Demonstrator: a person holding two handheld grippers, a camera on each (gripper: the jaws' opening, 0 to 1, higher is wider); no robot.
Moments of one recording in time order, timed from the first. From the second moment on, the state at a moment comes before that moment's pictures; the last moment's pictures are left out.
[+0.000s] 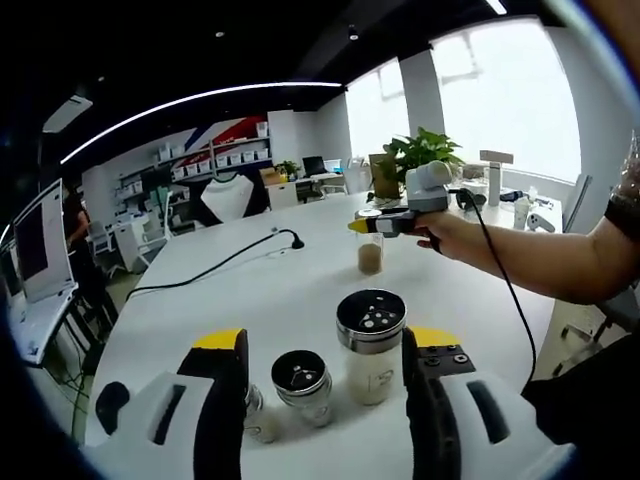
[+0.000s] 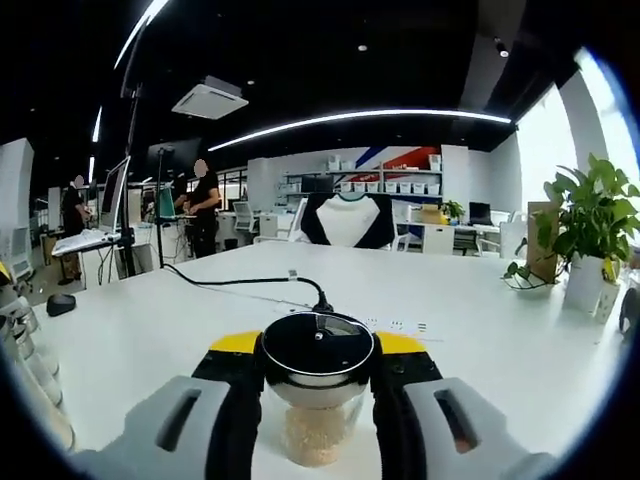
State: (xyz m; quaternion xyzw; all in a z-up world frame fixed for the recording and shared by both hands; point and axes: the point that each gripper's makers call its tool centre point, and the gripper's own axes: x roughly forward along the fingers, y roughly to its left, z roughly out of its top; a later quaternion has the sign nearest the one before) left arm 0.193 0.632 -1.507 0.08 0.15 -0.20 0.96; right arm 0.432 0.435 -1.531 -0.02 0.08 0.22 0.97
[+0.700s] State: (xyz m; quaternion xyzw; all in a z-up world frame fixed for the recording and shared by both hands) left arm 0.177 0.615 -1.491 0.09 0.13 -0.22 0.96; right arm 0.403 0.433 -1.522 -0.02 0.07 0.25 0.97
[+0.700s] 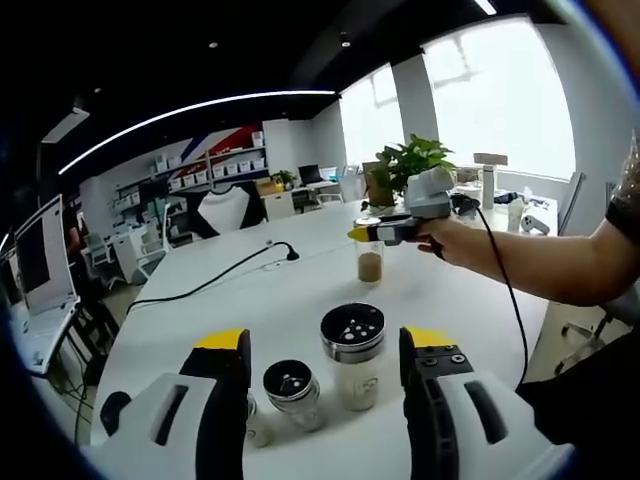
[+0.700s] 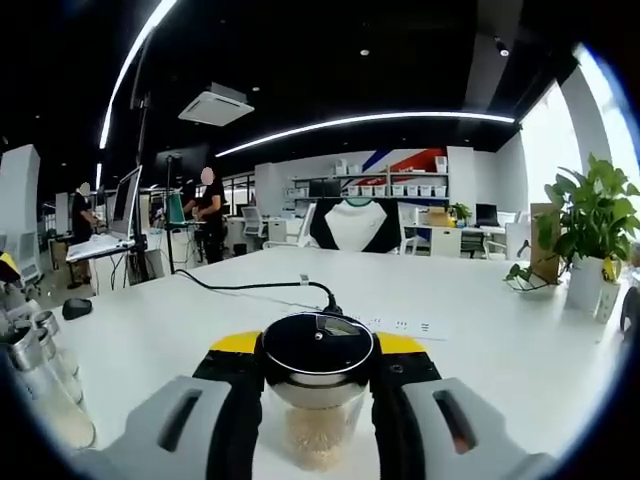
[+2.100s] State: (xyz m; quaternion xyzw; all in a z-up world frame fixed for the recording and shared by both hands) left arm 0.146 0.488 -1.528 0.07 0.15 -0.39 0.91; right arm 0.201 0.472 -1.486 0.02 0.08 0.41 0.91
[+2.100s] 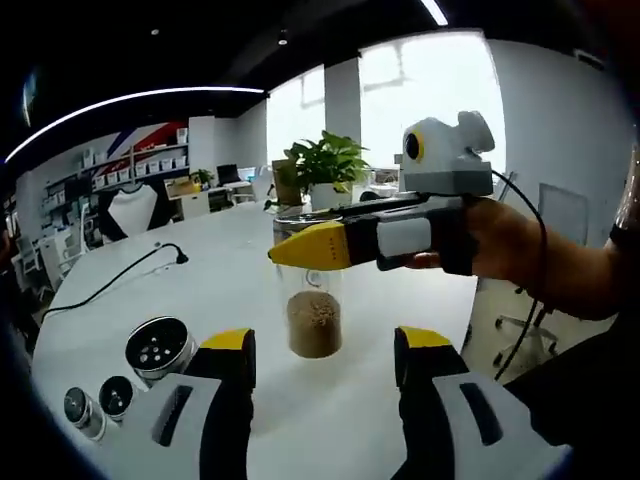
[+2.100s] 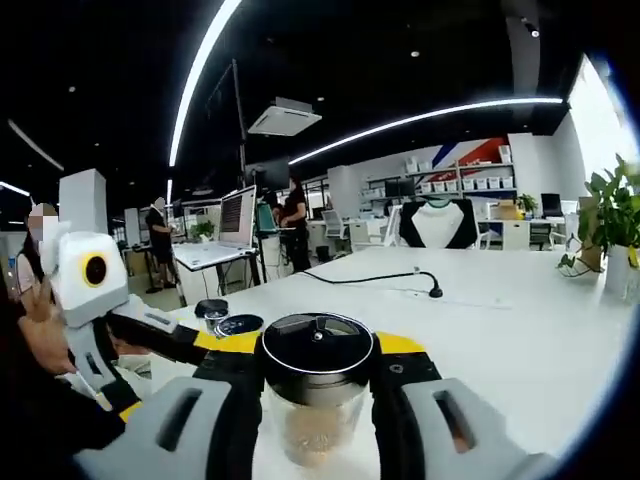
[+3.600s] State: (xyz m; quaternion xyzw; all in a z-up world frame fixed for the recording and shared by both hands) left arm 0.149 0.478 -1.477 0.07 0.07 -0.38 0.92; right arm 0.141 0.507 -1.417 0.07 0.00 0.50 0.86
